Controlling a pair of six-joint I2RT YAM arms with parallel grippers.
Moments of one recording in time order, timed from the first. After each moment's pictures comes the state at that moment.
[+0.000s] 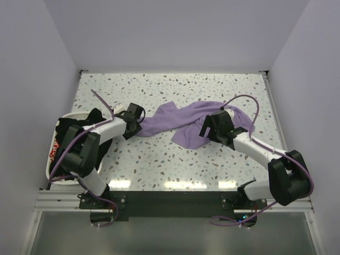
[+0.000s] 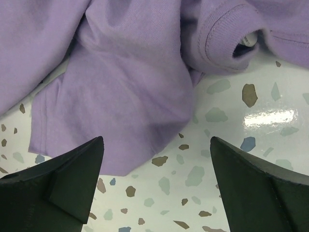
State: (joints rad) left arm -0.40 1.67 0.94 -0.44 -0.46 -1.04; right arm 0.43 1.35 0.73 -0.27 0.22 0.70
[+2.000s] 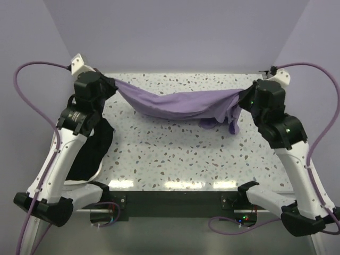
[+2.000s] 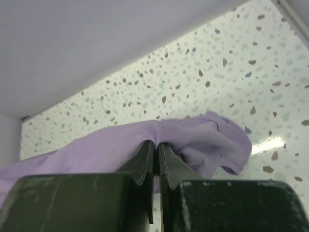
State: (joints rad) left arm -0.33 1.16 1.37 -0.51 -0.41 -0.72; right arm 0.38 1.05 1.42 -0.77 0.47 0.64
